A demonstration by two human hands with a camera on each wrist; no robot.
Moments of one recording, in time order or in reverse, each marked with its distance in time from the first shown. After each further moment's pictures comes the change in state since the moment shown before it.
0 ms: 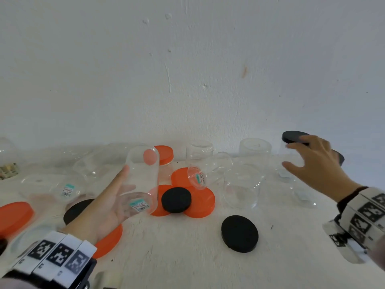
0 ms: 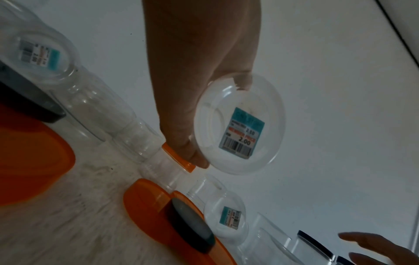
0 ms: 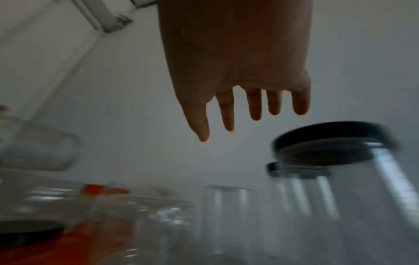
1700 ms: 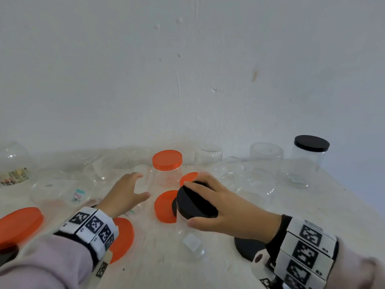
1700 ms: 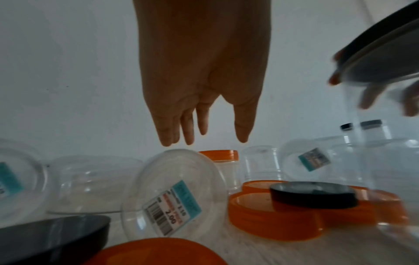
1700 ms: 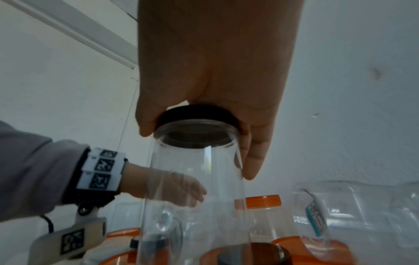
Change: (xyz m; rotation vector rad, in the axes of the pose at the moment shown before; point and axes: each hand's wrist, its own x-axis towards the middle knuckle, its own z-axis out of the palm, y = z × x) left_hand 0.047 0.019 -0.015 1.372 0.102 0.391; right_hand -0.049 -0.184 0.032 0.576 -0.559 -0.544
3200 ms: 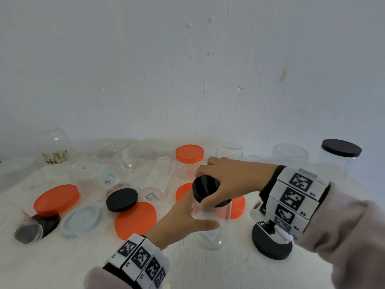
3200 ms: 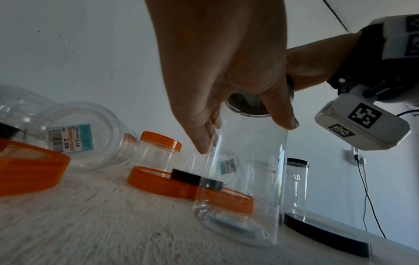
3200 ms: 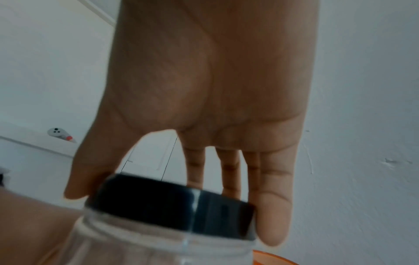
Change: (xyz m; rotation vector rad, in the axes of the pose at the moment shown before) left_hand -0.074 0.054 0.055 -0.742 -0.234 0.216; right_hand 0.059 -0.036 -0.032 -0.455 -0.380 0.066
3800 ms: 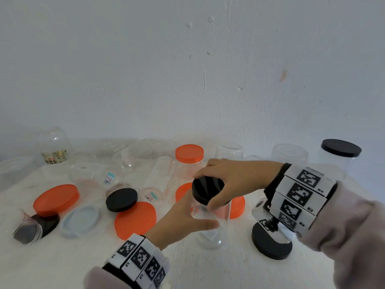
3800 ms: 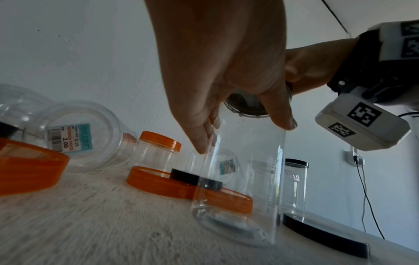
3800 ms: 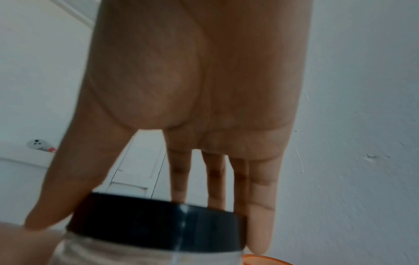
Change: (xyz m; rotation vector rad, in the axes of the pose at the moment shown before) left_hand 0.001 -0.003 0.000 0.012 0.022 0.015; right_hand -0.005 0.003 -0.006 0.094 -0.070 -0.047
